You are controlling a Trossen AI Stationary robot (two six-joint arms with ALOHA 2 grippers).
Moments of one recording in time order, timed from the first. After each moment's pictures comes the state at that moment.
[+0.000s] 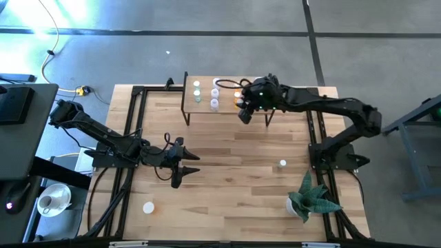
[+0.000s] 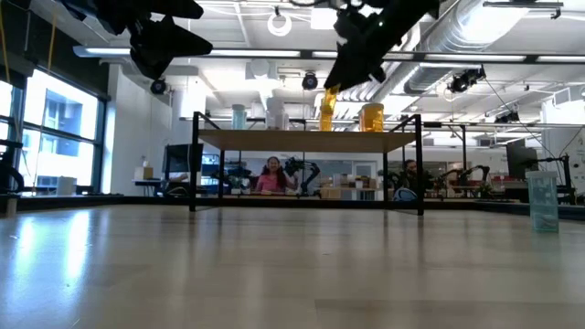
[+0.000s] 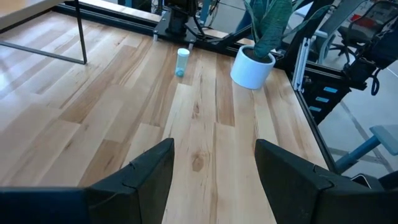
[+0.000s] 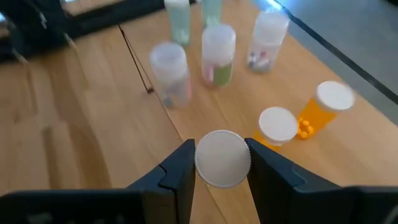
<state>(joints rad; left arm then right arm) -0.29 1.11 0.56 0.15 -0.36 -0.39 -0.34 1.46 1.24 -0.44 0.10 0.10</state>
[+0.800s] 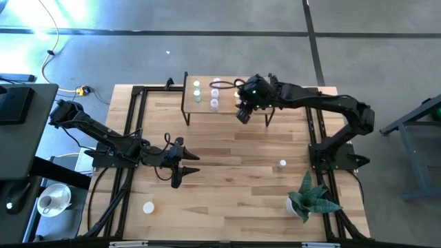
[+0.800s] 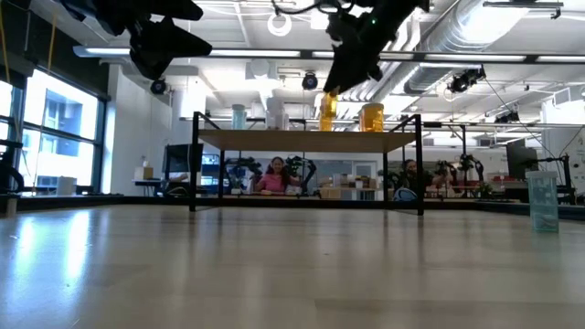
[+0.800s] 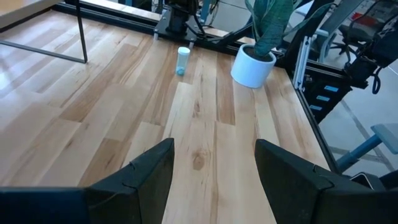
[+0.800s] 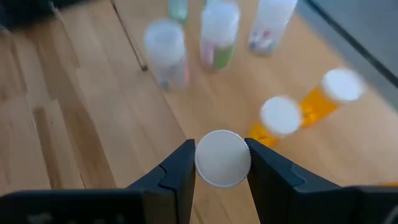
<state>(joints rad) -0.29 1.11 0.56 0.15 -0.36 -0.39 -0.33 1.55 1.38 -0.62 0.10 0.10</state>
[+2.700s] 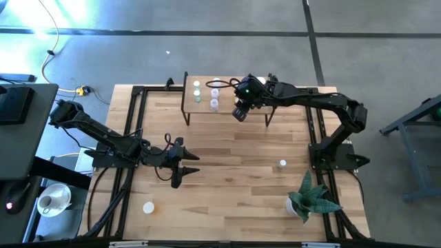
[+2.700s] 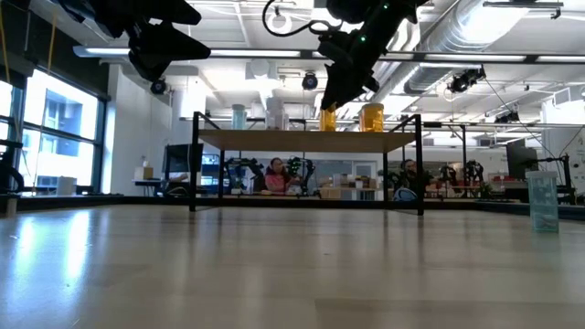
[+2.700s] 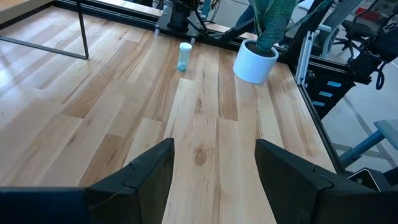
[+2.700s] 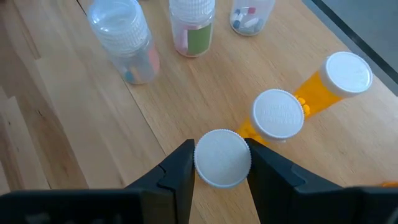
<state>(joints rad) -0.29 1.11 0.56 0.13 -0.36 -0.39 -0.36 1.63 1.42 -0.64 0.15 0.12</state>
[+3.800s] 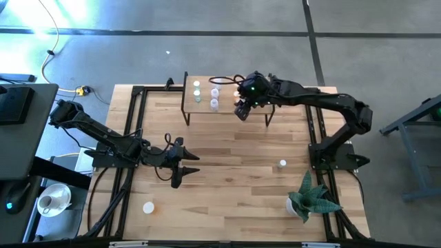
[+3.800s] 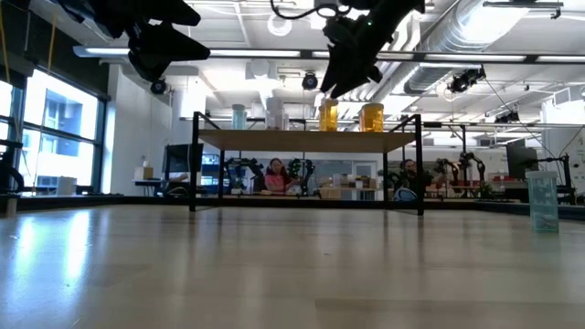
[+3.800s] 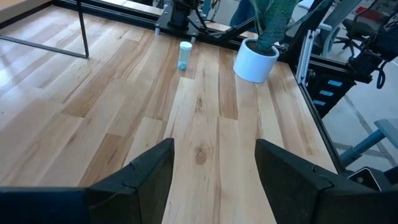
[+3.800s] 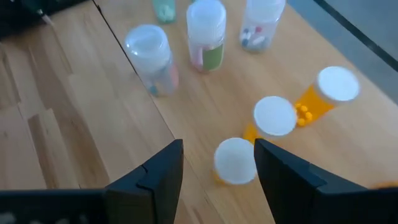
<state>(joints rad) -0.29 1.11 0.56 0.13 -0.36 -0.39 -0.36 1.57 1.42 -0.64 0.09 0.15</state>
